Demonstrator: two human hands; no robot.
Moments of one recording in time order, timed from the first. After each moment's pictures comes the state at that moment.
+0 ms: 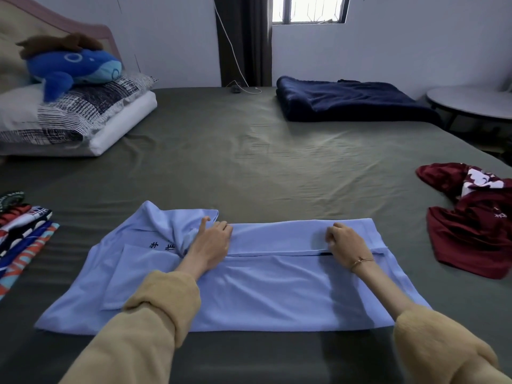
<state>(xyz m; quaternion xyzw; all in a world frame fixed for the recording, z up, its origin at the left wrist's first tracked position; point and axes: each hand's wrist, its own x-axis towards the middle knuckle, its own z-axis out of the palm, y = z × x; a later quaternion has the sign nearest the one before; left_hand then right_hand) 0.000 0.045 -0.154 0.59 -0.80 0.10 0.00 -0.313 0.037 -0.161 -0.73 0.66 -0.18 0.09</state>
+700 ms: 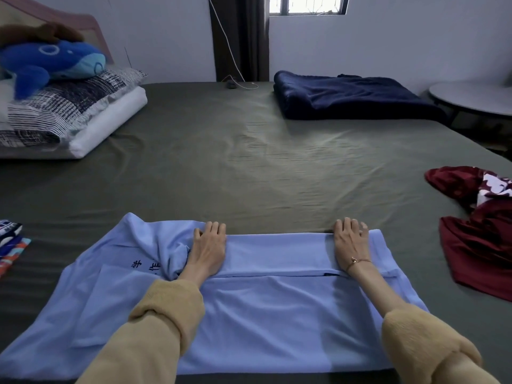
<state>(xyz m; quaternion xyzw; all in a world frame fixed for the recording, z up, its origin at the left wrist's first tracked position) -0.004 -0.008 -0.186 0.64 -0.75 0.14 0.06 -0.314 -0.021 -0.184 -0.68 0.71 -0.12 -0.13</state>
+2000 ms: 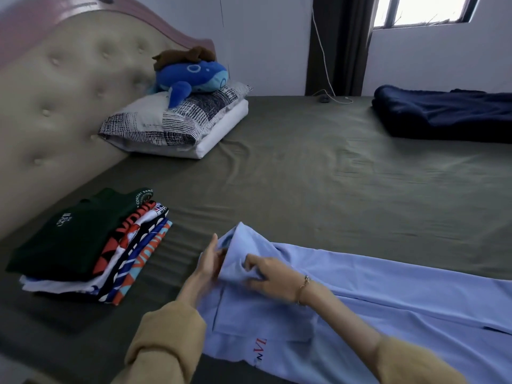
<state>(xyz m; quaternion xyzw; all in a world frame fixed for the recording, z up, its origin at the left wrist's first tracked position) 0.221 0.065 -0.178 0.58 -0.21 -0.56 0.55 0.031 0.056 -0.116 -0.91 0.25 -0.10 0.31</state>
